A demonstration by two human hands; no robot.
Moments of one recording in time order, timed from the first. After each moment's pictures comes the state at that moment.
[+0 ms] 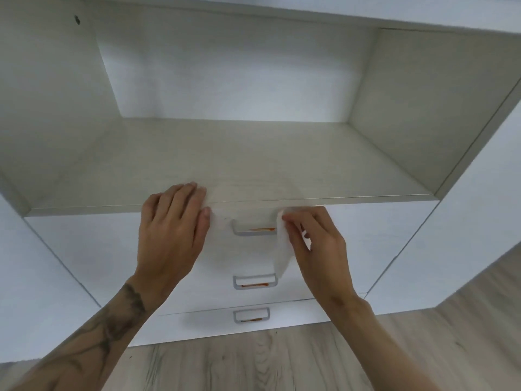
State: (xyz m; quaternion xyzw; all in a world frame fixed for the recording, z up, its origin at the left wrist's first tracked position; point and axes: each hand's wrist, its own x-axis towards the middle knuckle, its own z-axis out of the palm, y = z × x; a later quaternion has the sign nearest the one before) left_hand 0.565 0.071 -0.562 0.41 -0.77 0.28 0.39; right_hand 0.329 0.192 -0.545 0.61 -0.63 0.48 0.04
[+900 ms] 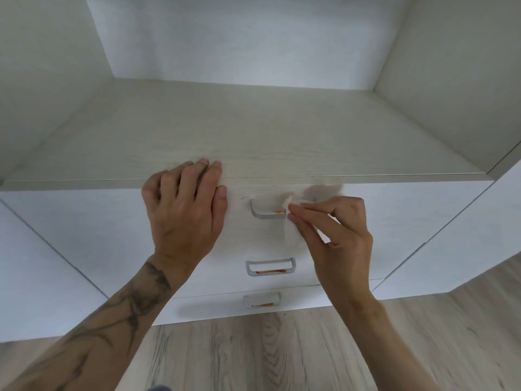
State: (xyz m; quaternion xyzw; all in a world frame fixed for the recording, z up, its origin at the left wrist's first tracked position) left_hand 0.553 0.046 -0.590 0.40 -0.70 0.33 0.48; right_hand 0.347 0.173 -0.577 0.62 -0.56 0.53 0.15
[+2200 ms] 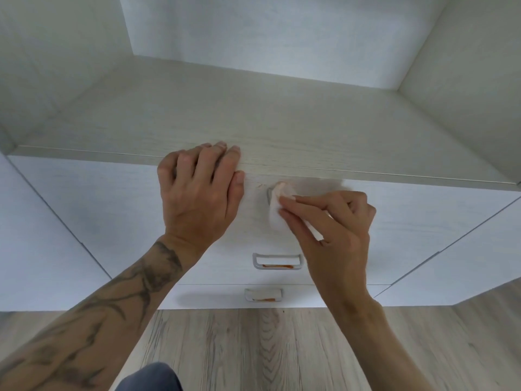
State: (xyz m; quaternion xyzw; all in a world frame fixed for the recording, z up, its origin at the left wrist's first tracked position) left_hand 0.551 0.040 -0.594 0.40 -0.69 0.35 0.49; right_hand 0.369 0.164 -0.579 0.65 -0.54 0.51 0.17
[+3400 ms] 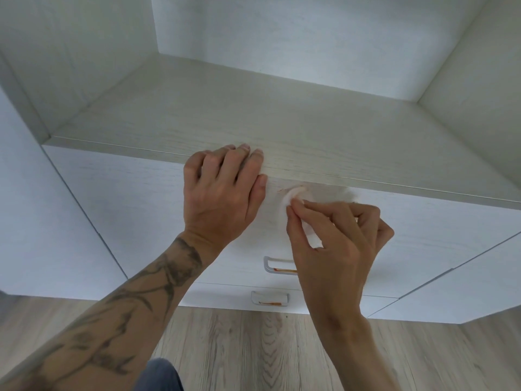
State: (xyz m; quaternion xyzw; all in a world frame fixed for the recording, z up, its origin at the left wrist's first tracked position) left_hand 0.550 0.040 -0.592 0.39 -0.68 0.38 0.49; right_hand 0.408 0.164 -0.574 0.57 -0.60 0.50 0.26
